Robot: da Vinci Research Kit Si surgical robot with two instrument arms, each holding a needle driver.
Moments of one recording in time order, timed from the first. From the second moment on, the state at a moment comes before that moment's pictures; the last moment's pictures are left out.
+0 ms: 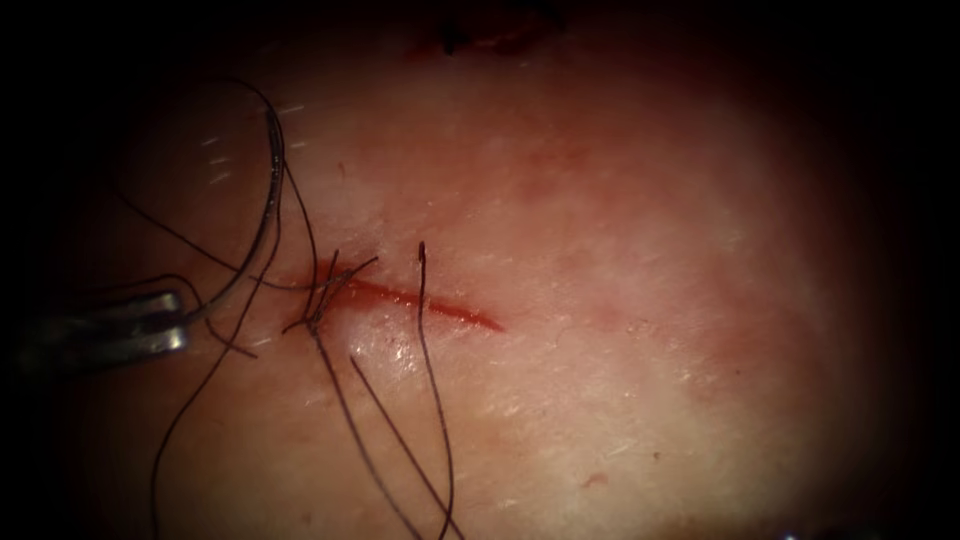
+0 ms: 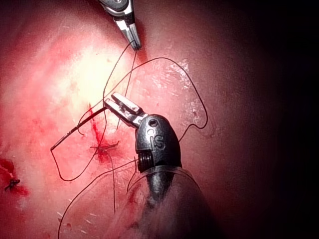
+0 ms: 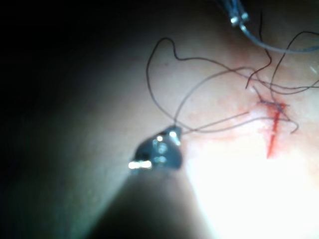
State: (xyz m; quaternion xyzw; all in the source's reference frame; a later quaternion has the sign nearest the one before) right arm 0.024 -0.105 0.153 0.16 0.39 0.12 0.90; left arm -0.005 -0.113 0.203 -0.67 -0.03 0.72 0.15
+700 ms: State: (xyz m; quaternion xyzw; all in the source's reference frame) right arm 0.022 -0.094 0.148 0.01 0.35 0.14 0.93; left arm -0.005 -0.113 0.204 -0.68 -0.04 0.72 0.15
